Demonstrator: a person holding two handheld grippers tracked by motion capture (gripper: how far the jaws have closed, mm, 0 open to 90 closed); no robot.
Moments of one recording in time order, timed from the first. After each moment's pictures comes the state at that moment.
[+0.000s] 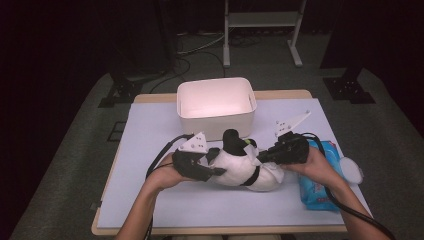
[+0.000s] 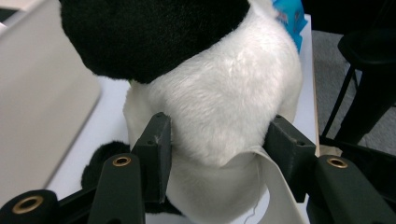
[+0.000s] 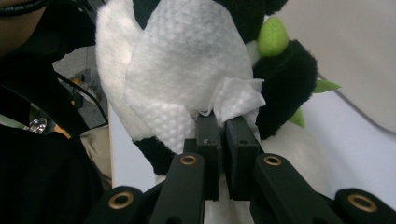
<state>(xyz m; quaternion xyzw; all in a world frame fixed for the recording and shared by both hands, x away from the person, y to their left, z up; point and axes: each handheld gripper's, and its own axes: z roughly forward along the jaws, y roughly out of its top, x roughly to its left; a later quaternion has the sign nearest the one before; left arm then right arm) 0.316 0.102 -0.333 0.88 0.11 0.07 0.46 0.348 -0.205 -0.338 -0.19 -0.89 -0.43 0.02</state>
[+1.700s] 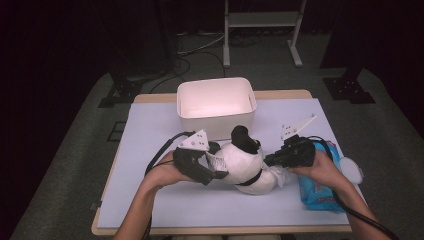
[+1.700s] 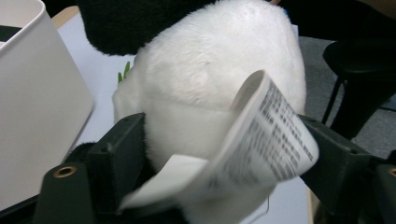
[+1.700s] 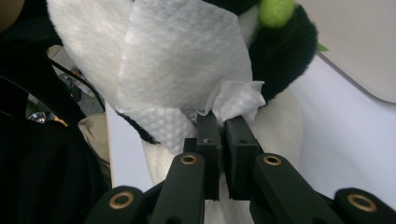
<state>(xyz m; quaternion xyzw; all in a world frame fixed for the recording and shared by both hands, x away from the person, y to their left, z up) 0.316 0.093 -0.329 0.88 0.10 0.06 0.46 0.344 -0.222 -0.348 -0.20 -0.89 -0.41 0.02</state>
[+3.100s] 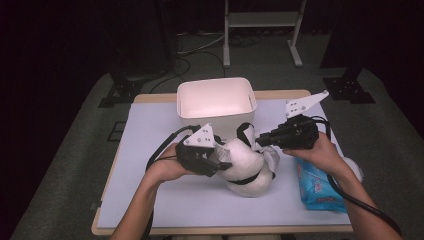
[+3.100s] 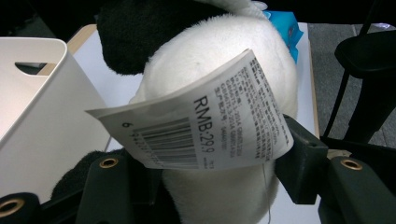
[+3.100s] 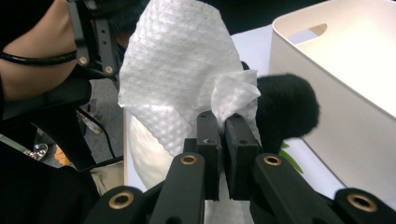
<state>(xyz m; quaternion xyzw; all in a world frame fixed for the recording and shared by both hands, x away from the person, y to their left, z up) 0.312 0.083 -0.299 0.89 0.07 0.10 0.44 0.344 -0.208 -0.276 -0.15 -0.85 -0.50 0.00</state>
